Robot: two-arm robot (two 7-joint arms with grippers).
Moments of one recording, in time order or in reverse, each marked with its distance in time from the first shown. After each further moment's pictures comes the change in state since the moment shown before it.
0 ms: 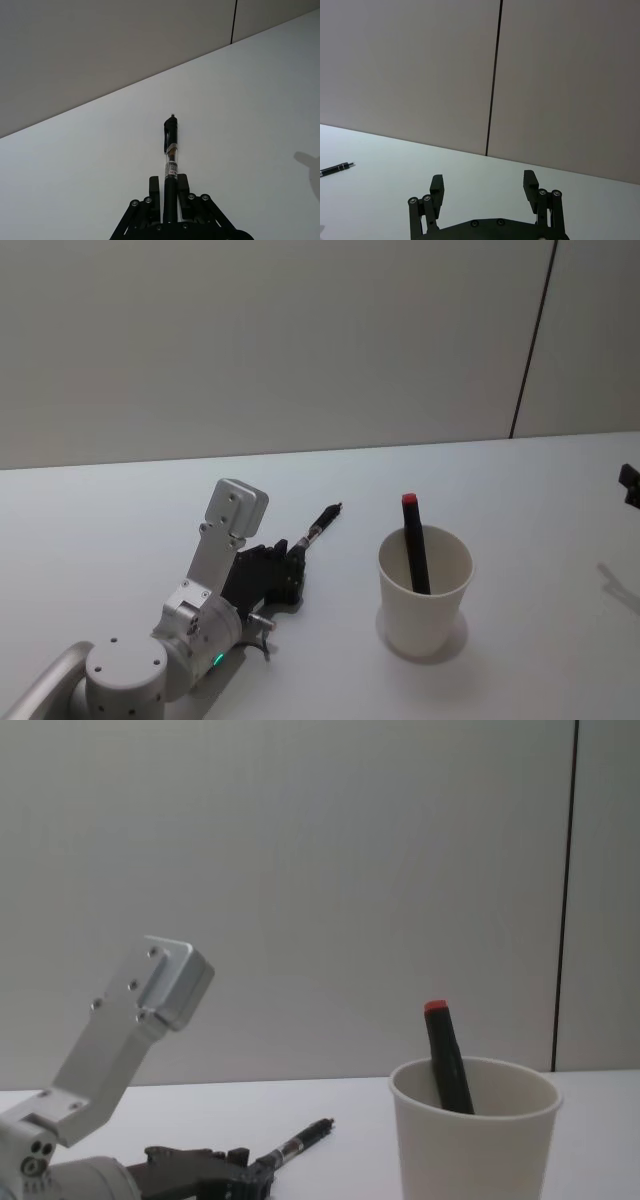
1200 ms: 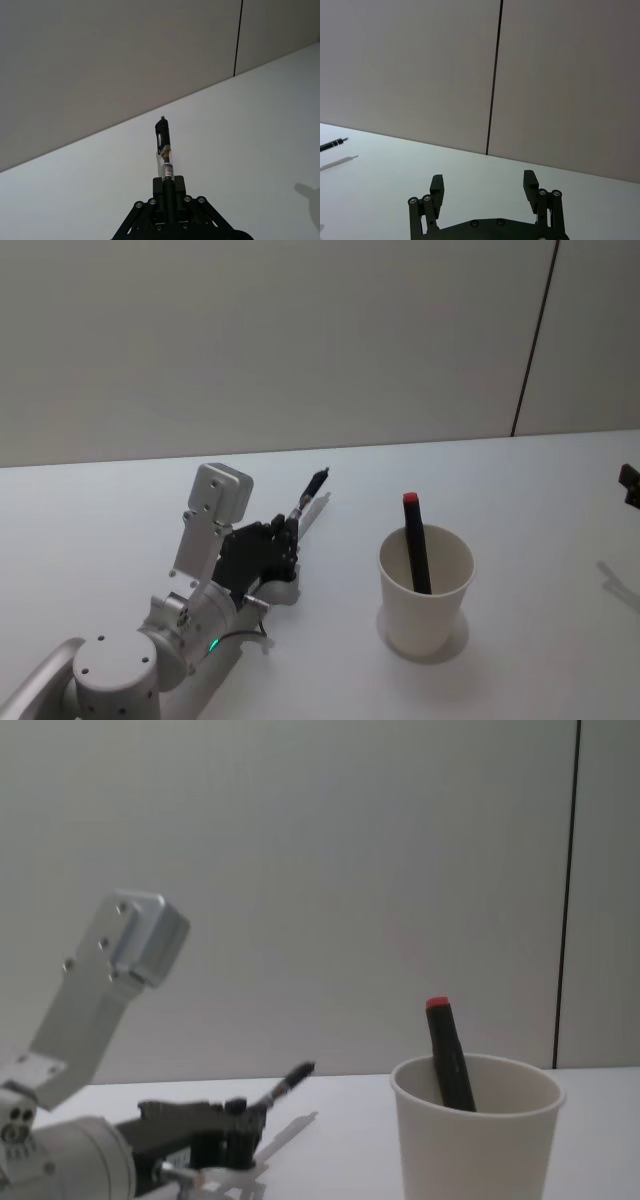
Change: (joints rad) left arm 0.007 0.006 -0.015 -0.028 -0.015 -0.093 0.015; right arm 0.000 0.000 0.000 0.000 0.000 0.000 0.000
